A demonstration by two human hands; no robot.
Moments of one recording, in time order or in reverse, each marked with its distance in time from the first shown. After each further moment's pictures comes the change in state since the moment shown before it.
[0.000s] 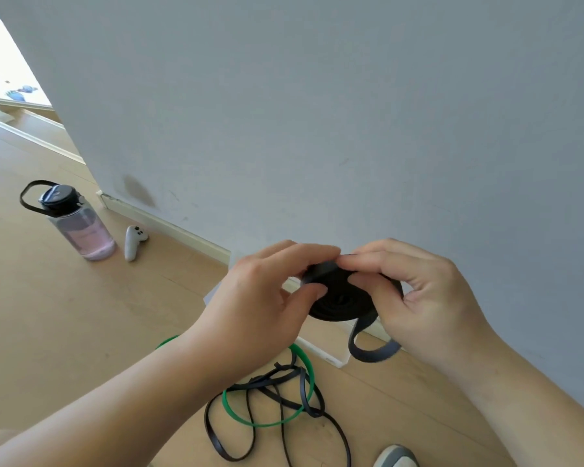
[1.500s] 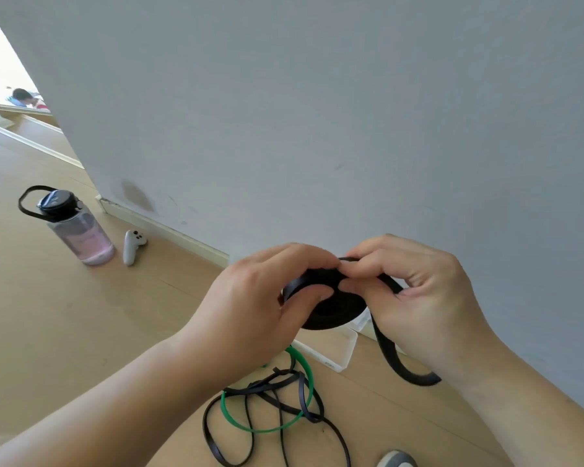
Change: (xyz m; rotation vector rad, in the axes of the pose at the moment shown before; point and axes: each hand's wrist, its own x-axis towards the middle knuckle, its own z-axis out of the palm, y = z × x) left_hand 0.005 0.006 -0.006 0.134 0.028 0.135; right_hand 0.007 -0.002 -0.001 0.033 0.063 -0.040
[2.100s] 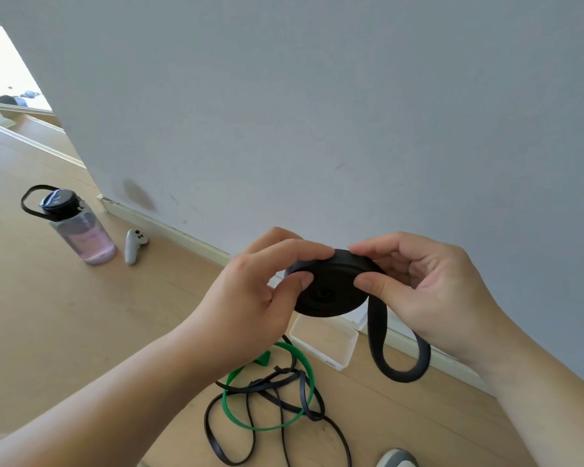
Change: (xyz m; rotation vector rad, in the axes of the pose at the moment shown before) left_hand -0.001 -0.015 0.004 -0.214 -0.034 -0.063; right_hand 0.002 0.001 -0.018 0.159 -0.139 0.346
